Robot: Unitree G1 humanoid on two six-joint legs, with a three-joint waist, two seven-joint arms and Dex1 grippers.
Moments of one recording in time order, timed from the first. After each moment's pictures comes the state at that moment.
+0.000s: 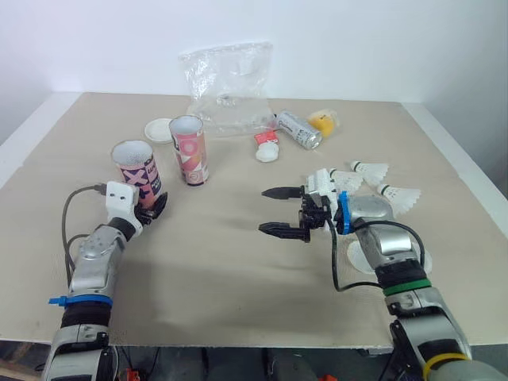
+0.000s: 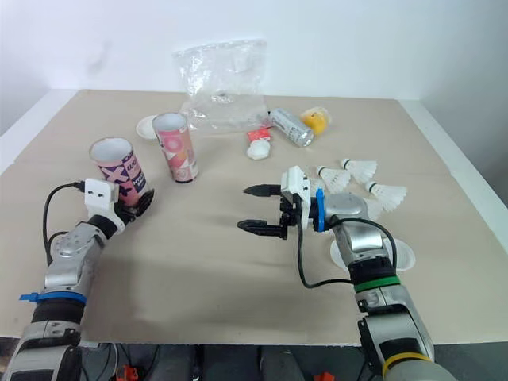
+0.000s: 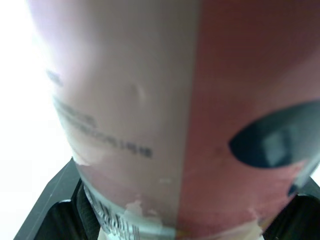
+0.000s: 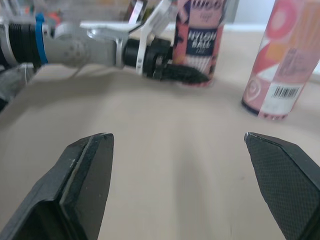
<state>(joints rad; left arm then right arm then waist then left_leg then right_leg) -0.35 0.44 0.19 0.34 -0.21 0.00 -0.49 -0.57 -0.44 0.09 0.19 0.40 0.14 1.25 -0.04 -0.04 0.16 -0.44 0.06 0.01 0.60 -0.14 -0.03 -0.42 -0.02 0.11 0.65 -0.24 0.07</state>
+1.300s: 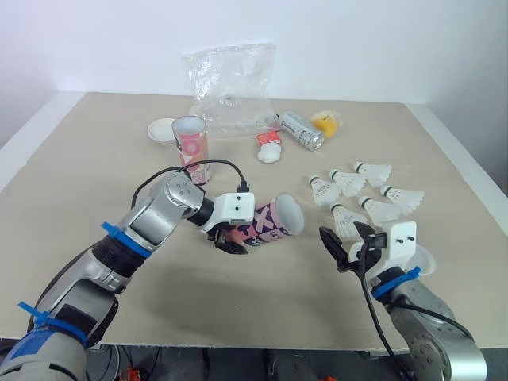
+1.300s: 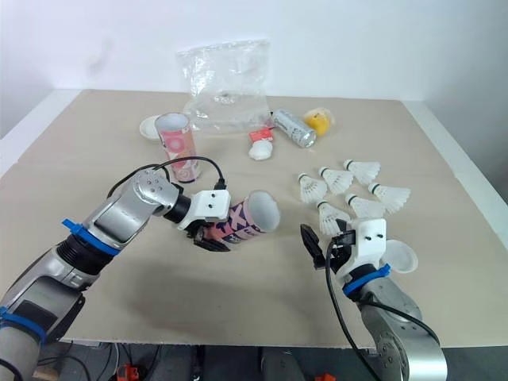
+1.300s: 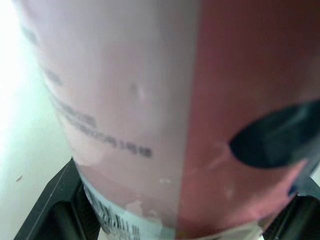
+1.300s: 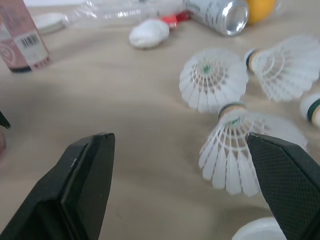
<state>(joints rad) -0.85 0.53 -0.54 0.07 0.00 0.49 -1.31 0.11 -0.30 -0.21 -0.58 0.42 0.59 0.28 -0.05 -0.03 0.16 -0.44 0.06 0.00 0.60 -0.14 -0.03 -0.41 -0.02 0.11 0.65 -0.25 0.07</state>
